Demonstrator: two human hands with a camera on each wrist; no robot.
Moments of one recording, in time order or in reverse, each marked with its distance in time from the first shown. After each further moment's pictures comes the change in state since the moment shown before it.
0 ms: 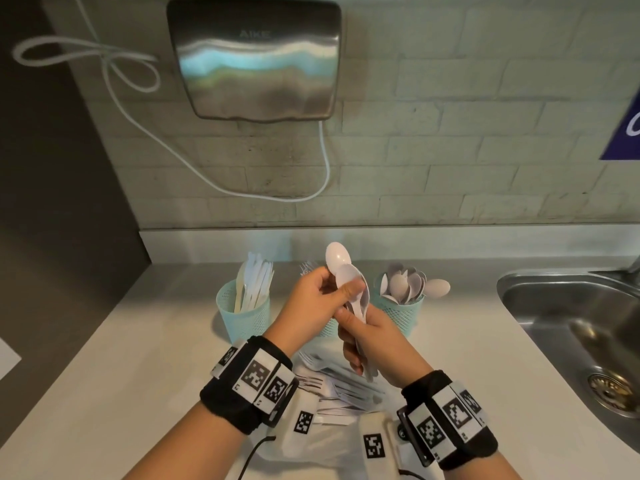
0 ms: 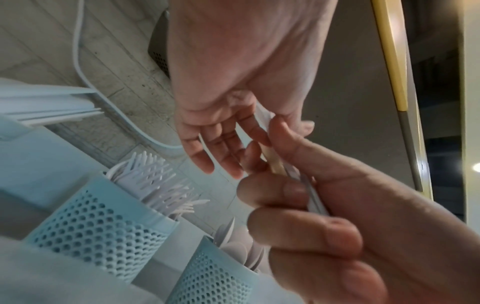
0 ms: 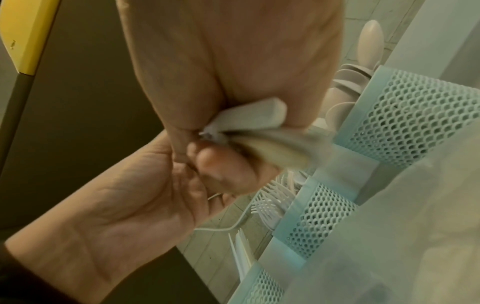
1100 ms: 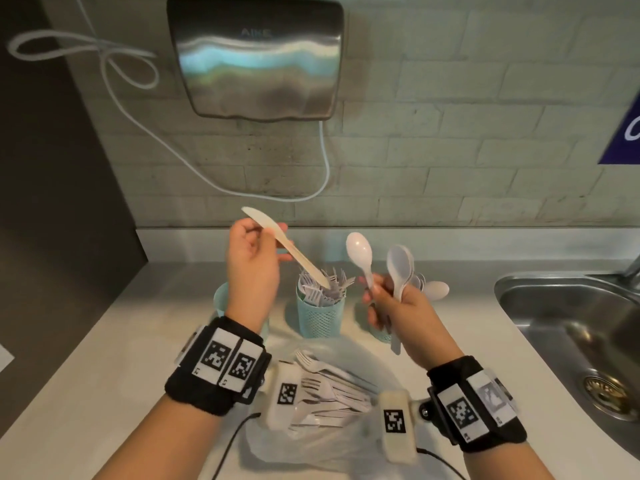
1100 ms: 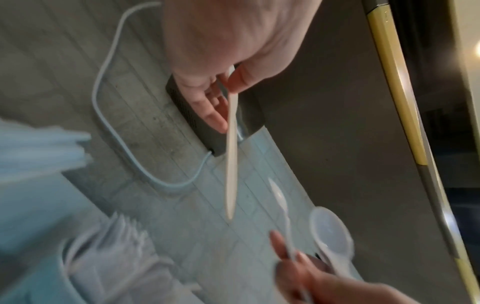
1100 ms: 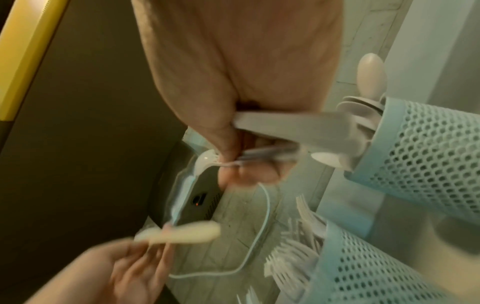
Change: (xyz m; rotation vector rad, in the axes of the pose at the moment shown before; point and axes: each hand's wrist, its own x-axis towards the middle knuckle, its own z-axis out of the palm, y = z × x) left_hand 0.015 0.029 -0.045 -0.184 0.532 0.275; right_hand 0.007 -0.019 -0.035 0.007 0.207 -0.079
